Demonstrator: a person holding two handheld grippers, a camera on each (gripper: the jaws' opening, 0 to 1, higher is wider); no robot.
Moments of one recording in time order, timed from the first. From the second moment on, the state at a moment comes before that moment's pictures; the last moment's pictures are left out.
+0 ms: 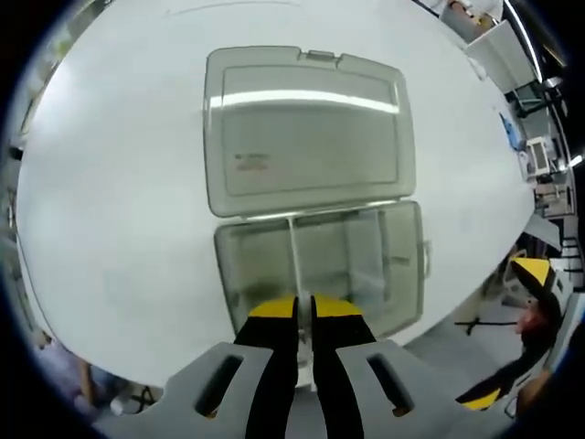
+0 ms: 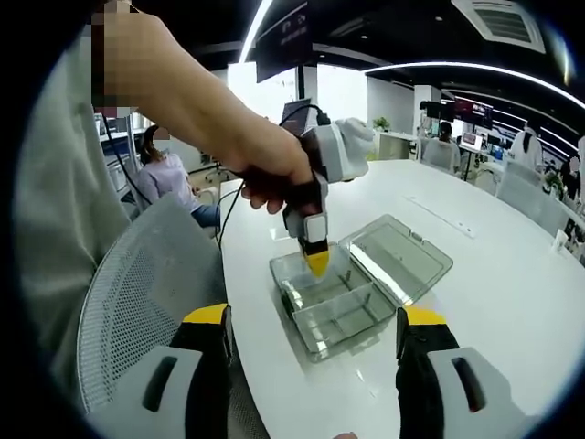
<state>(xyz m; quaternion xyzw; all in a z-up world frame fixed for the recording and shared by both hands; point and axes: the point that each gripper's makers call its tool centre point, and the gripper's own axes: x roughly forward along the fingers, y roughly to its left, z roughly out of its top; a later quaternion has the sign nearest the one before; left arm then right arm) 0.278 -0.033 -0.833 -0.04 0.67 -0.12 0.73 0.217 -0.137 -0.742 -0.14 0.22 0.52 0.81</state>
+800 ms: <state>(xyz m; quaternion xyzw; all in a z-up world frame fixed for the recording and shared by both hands) 0.278 -0.036 -0.838 0.01 0.68 -0.12 0.73 0.215 -0.139 -0.742 -0.14 0.23 0.52 0.81</state>
